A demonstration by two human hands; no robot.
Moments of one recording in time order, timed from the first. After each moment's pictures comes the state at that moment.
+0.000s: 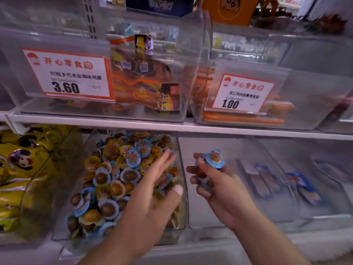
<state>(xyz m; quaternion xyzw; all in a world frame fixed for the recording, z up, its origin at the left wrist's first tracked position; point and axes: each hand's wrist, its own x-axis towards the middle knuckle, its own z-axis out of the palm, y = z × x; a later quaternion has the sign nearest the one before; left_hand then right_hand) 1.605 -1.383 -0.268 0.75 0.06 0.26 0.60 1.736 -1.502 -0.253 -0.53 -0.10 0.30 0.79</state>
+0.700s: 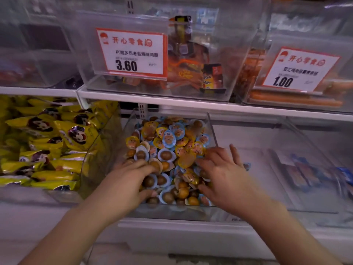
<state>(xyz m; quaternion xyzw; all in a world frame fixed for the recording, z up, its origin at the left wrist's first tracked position) 1.538 -1.273 -0.302 0.98 0.16 0.09 0.08 1.714 -1.479 -0.275 -0.84 -0.54 -0.08 0.01</state>
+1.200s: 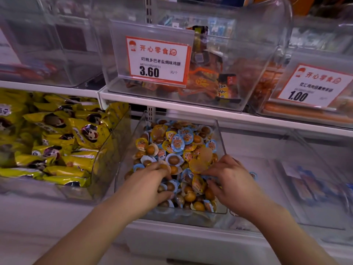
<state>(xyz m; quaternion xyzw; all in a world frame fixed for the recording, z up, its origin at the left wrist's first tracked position) 1.554 -1.290 -0.305 0.97 0.20 0.08 0.15 1.721 -1.471 -0.273 -0.81 -0.57 -0.09 0.10</state>
